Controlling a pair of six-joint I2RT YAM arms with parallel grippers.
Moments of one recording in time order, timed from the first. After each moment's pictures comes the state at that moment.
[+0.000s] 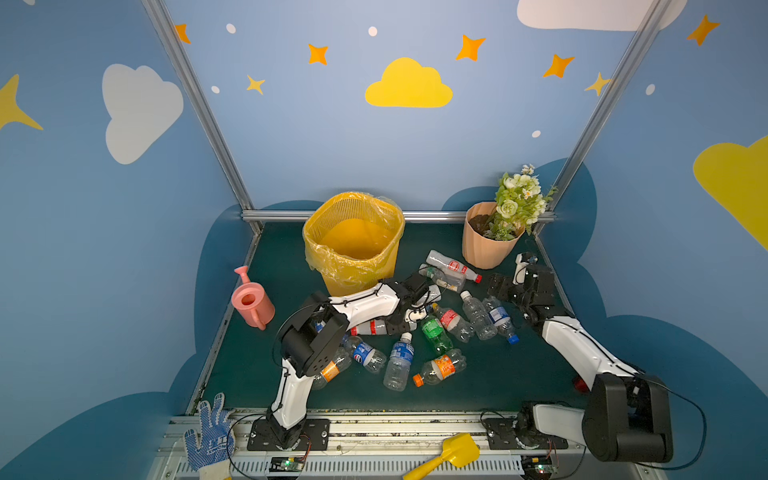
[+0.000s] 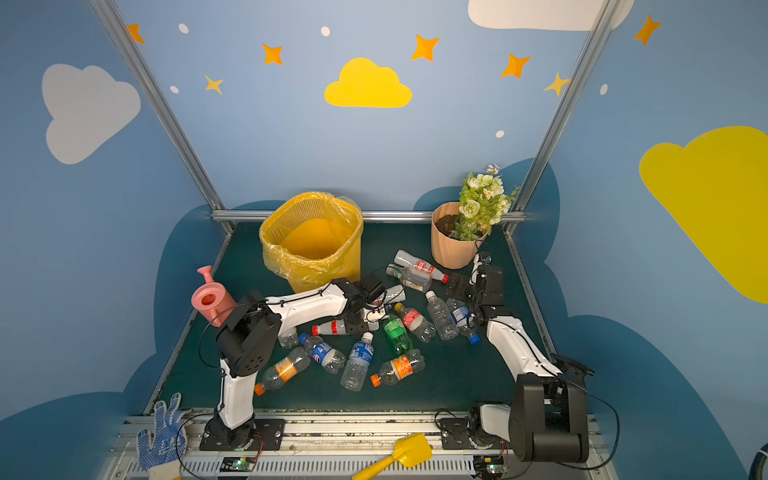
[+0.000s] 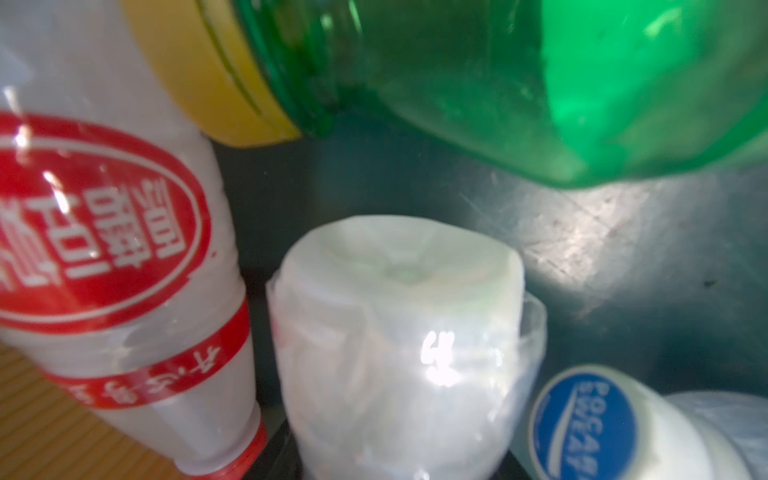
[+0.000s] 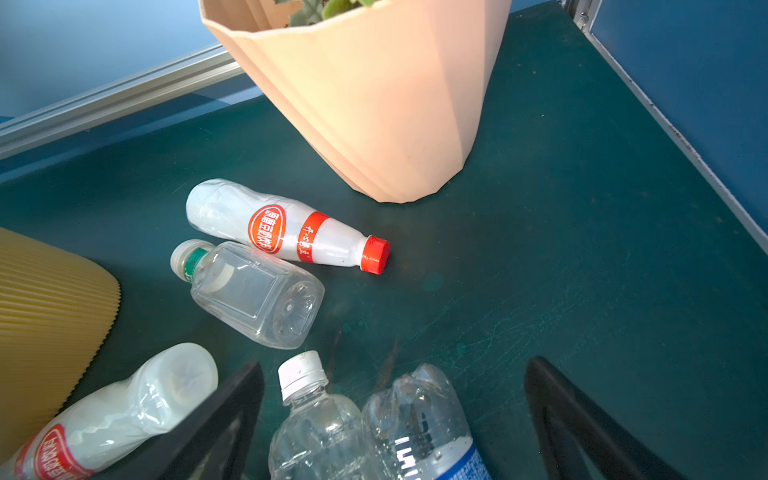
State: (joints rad) left arm -0.79 2.01 1.45 -0.83 -0.14 0.54; right arm 0.05 1.26 0.72 -0.05 -0.04 0.25
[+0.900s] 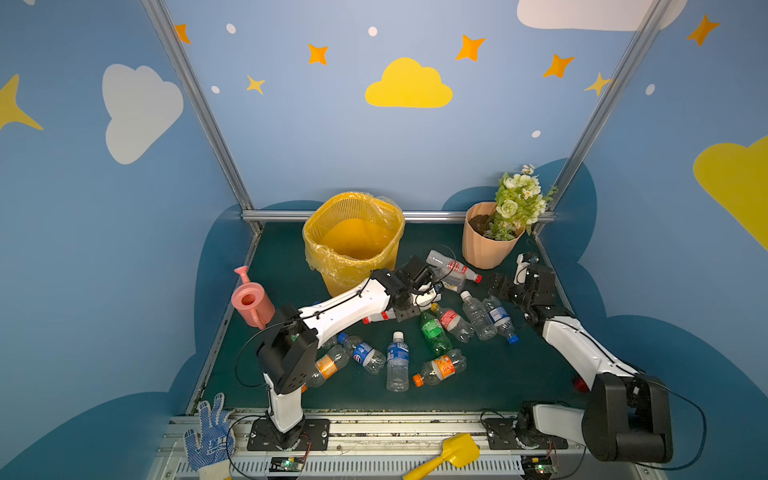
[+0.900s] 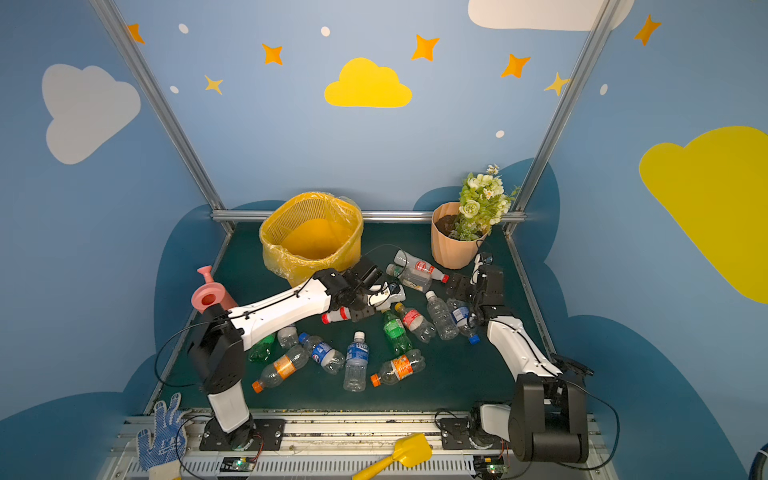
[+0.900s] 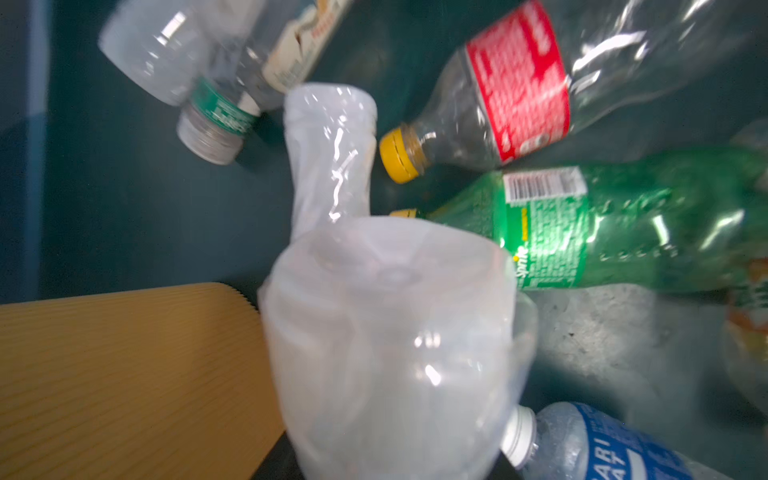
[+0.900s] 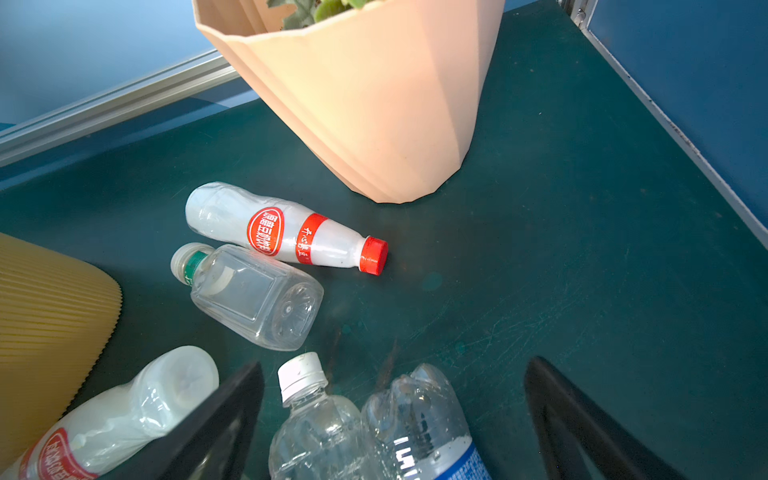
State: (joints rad) left arm -0.82 1.79 1.51 -0.78 -0.12 0.45; right arm 0.04 1.26 0.72 -0.05 -0.05 0.26
